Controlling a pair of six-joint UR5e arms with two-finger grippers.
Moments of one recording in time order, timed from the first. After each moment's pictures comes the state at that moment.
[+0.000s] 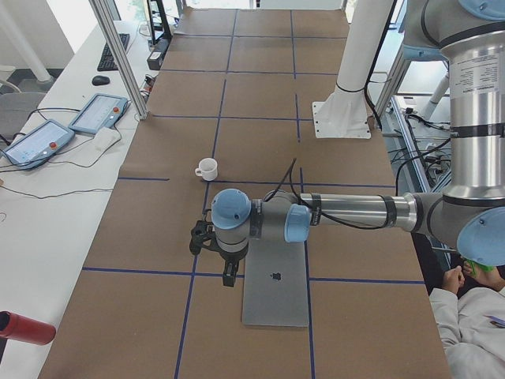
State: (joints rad) left arm -1.56 -1.49 -1.71 -1.63 -2.36 0.01; right arm 1.54 -1.71 1.75 -1.64 2.28 -0.04
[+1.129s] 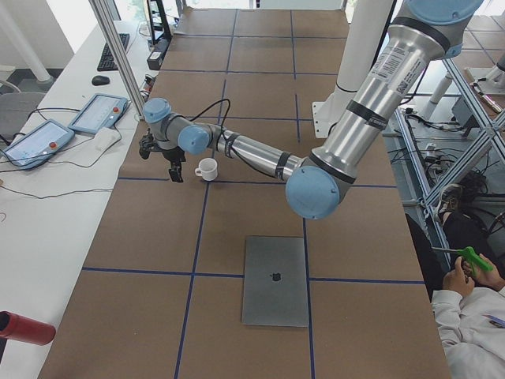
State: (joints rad) left arm -1.13 -2.17 -1.24 -1.78 -2.36 -0.74; right arm 1.54 -1.71 1.75 -1.64 2.28 -0.04
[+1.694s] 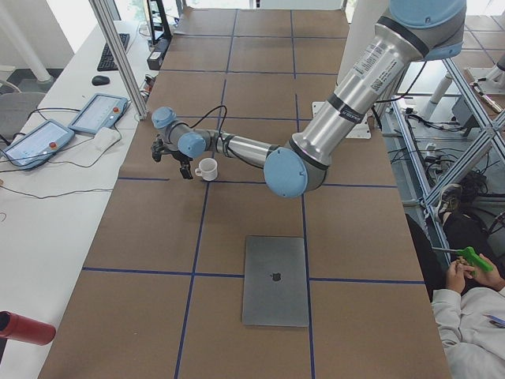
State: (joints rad) left arm -1.01 -2.24 -1.08 -1.88 -2.35 -0.89; right arm 1.54 -1.71 1.75 -1.64 2.28 -0.04
